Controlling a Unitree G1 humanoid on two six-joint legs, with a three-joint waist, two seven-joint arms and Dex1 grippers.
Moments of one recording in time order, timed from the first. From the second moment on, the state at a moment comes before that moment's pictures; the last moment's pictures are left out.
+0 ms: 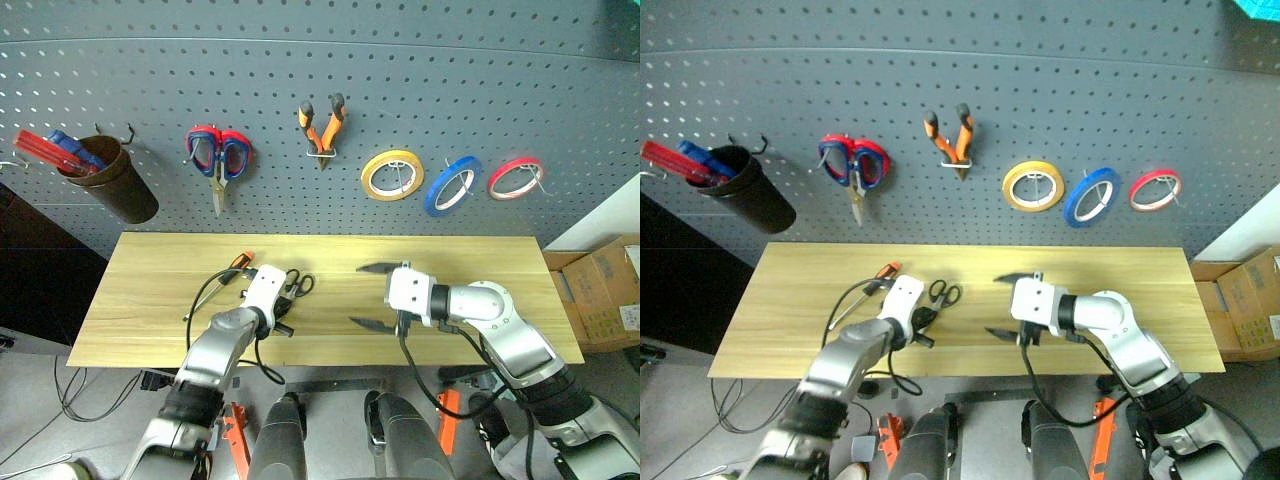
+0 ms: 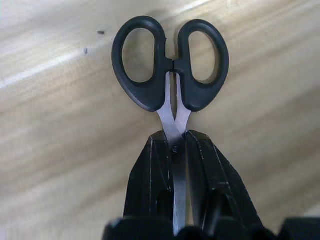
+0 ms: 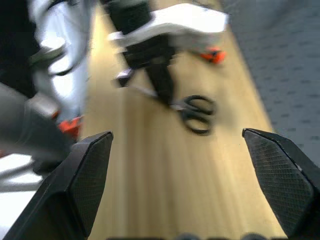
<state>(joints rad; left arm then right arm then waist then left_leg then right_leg) -0.26 0.35 -0.10 0.08 -0.09 0.62 -0.35 -0.38 -0.46 0.30 -0.17 0.06 0.14 0.85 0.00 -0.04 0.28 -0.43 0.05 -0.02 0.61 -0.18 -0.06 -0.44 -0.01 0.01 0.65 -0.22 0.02</state>
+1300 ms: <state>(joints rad) -0.21 0.35 0.11 -0.26 0.04 0.21 -0.21 -0.41 -0.19 0.16 -0.28 0.30 0.36 0.54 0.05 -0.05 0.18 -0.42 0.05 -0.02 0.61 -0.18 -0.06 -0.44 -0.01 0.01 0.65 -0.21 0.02</state>
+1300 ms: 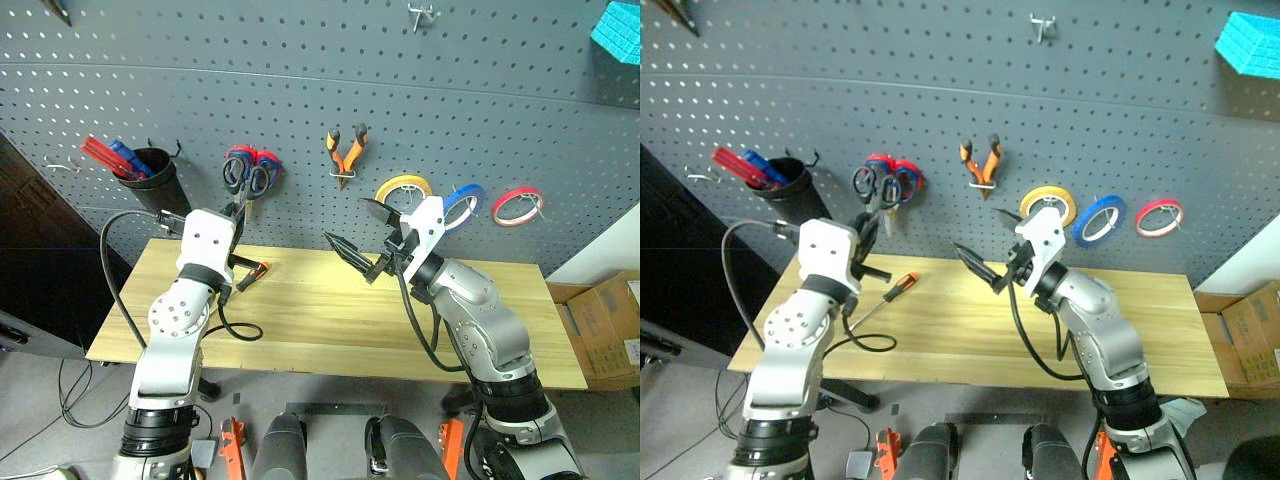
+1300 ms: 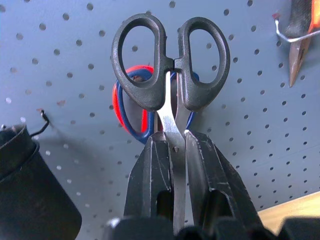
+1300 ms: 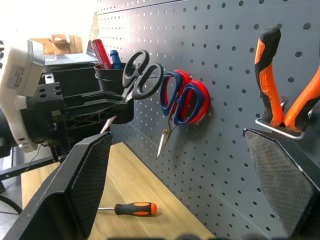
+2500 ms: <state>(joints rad) -0.46 0.36 0.16 0.05 -0.10 0.30 -0.28 -0.40 -0.22 0.14 -0.31 0.30 0.38 0.48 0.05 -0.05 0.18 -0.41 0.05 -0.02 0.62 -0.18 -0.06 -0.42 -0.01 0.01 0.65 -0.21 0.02</state>
